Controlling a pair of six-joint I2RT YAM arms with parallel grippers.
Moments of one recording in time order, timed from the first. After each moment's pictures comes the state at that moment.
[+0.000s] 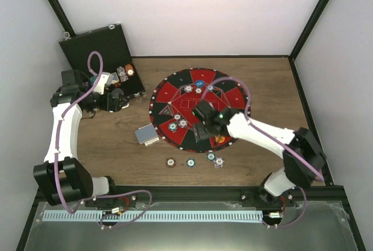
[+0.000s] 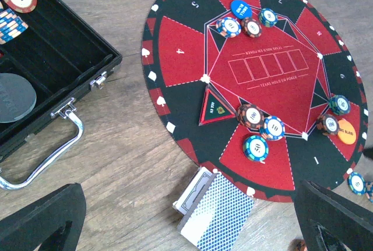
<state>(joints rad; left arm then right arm) 0.22 1.31 1.20 -0.90 0.68 0.35 0.81 1.57 1.19 -0.74 0.22 0.47</state>
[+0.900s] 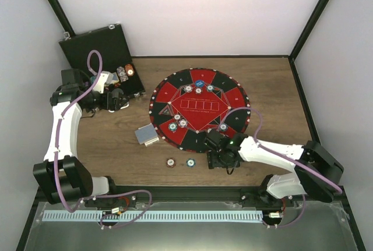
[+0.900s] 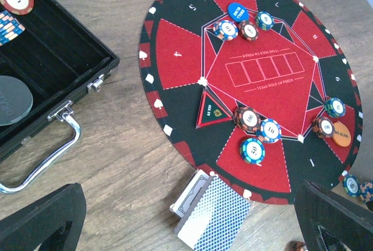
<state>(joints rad) 0.22 1.32 1.22 -0.91 0.70 0.35 0.94 1.31 0.67 -0.75 0.04 0.83</state>
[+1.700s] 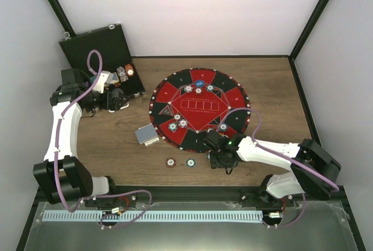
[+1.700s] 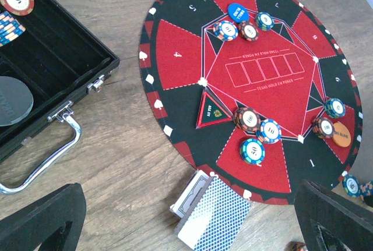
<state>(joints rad) 0.22 1.32 1.22 -0.91 0.70 0.35 0.95 1.35 0.65 -0.70 0.05 0.85</state>
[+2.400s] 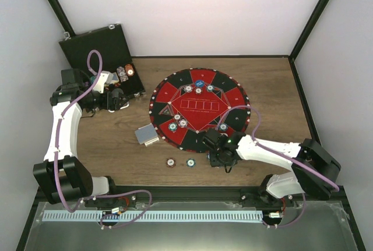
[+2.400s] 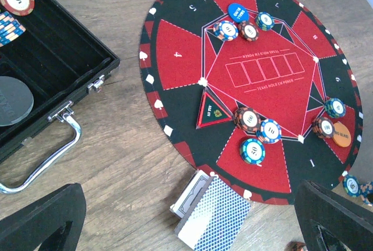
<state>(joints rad) 0.22 1.32 1.22 -0.91 0.70 0.35 0.95 1.35 0.69 -0.74 0.07 0.85</state>
